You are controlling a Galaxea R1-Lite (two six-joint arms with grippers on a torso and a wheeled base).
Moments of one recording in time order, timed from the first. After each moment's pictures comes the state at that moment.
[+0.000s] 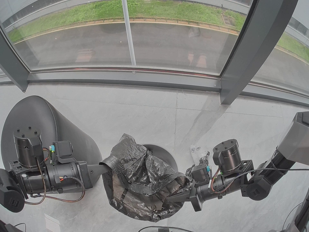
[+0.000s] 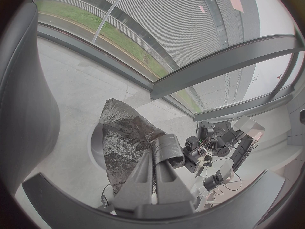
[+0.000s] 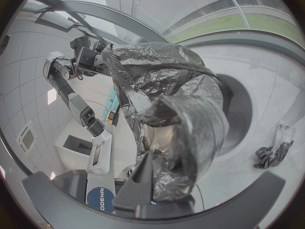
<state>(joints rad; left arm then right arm) -0.43 1.44 -0.40 -0.65 -0.43 -0.50 0.65 2.02 -0.61 -0.73 0.69 0.00</state>
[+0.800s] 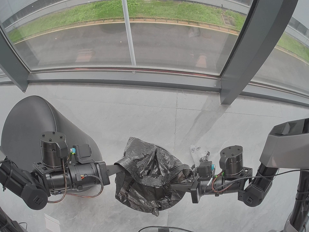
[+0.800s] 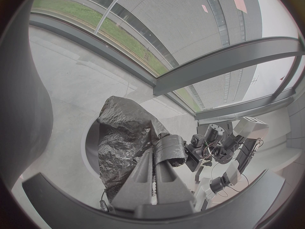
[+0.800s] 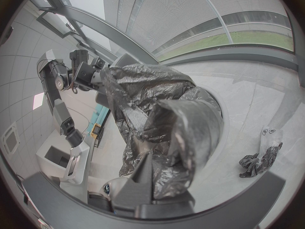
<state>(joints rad) -0.42 1.72 -0.39 -0.91 -0.46 -0.51 0.58 2.18 -0.49 -1.21 0.58 0.08</state>
